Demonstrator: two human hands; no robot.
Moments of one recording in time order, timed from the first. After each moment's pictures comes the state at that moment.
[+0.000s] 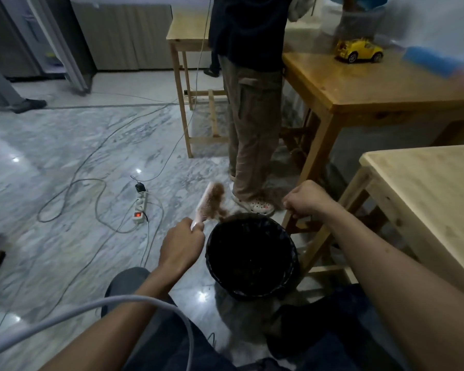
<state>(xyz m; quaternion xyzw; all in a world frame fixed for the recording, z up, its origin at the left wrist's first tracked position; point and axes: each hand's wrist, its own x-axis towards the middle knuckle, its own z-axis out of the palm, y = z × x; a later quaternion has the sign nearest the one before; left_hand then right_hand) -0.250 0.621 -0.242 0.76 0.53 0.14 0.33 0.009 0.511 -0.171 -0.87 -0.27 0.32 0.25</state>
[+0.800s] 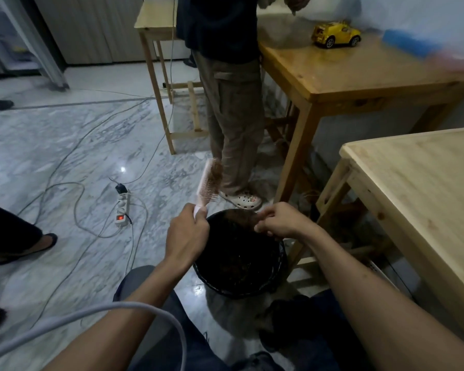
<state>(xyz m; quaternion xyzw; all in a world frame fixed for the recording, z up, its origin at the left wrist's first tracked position) -0.195 0.604 -0.226 0.76 0.48 0.22 0.37 0.001 0.495 -0.224 -0.83 -0.30 0.39 0.25</state>
